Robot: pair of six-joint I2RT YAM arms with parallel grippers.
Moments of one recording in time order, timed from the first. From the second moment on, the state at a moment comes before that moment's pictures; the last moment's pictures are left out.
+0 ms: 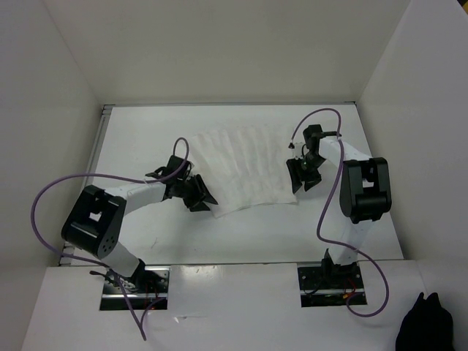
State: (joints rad) left arm -0.37 1.56 0.79 -0.23 0.46 -0.94; right arm 0.09 1.84 1.27 -0.90 -0.23 -0.18
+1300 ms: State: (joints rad) left arm -0.31 1.76 0.96 -0.28 0.42 -0.87; right arm 0.09 1.91 1.33 -0.84 -0.42 -0.15
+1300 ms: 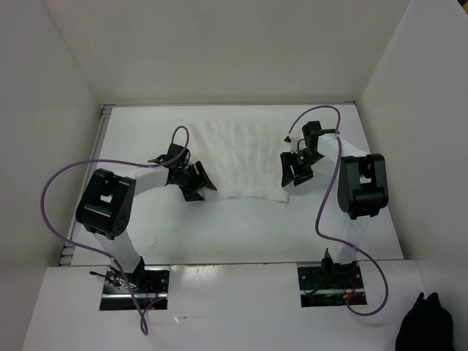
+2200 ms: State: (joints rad) left arm -0.34 1.65 0.87 -0.35 0.33 -0.82; right arm 0.09 1.84 1.11 -0.77 -0.51 -0.02
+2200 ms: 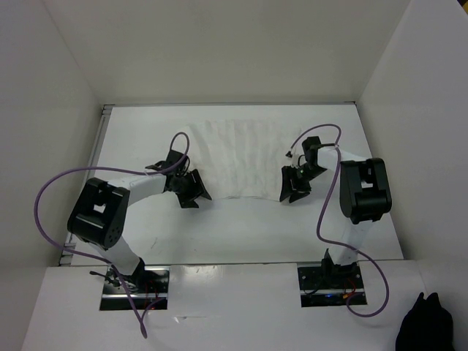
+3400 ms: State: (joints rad) left arm -0.37 1.71 0.91 -0.26 0.28 -0.84; right arm 0.10 1.84 1.12 -0.75 -0.54 -0.07
